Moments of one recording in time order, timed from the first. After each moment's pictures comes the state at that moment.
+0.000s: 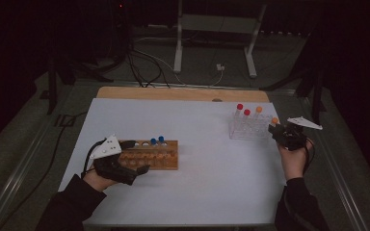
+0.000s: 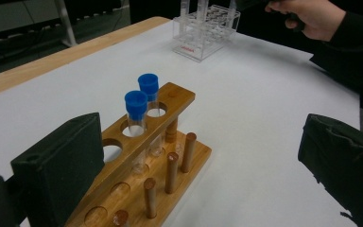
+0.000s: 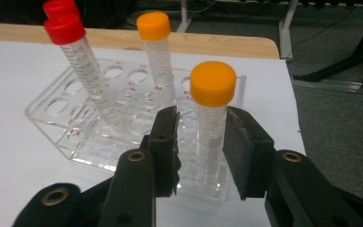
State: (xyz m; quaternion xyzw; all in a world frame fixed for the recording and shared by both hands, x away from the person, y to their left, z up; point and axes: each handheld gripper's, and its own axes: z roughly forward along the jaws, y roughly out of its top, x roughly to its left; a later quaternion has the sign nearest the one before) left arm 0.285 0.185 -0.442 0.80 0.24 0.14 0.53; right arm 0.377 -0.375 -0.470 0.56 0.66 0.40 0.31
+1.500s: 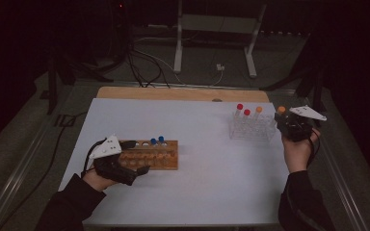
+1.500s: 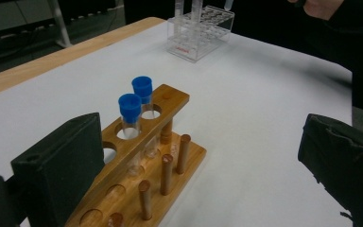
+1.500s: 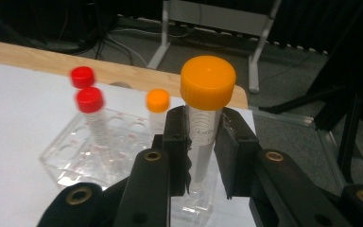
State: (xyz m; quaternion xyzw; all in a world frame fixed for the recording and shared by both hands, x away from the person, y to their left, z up) left arm 0.284 0.184 -0.439 0.80 0.24 0.14 0.53; right arm 0.367 -0.355 -0.414 0.52 0.66 0.38 0.39
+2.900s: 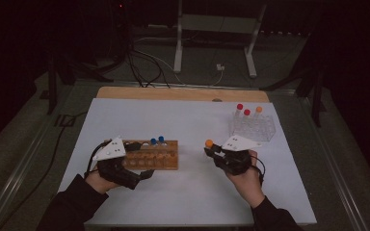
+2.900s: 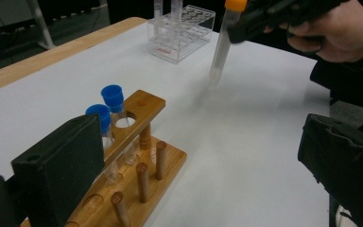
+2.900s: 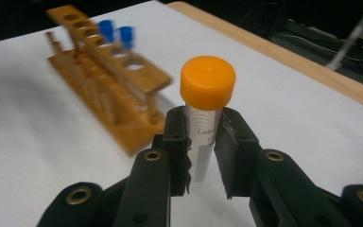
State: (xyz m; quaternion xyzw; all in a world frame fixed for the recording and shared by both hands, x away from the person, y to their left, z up) left arm 0.277 0.173 -0.434 0.81 0.21 0.12 0.53; right arm 0.287 -0.182 -0.435 0.30 0.81 0.46 0.22
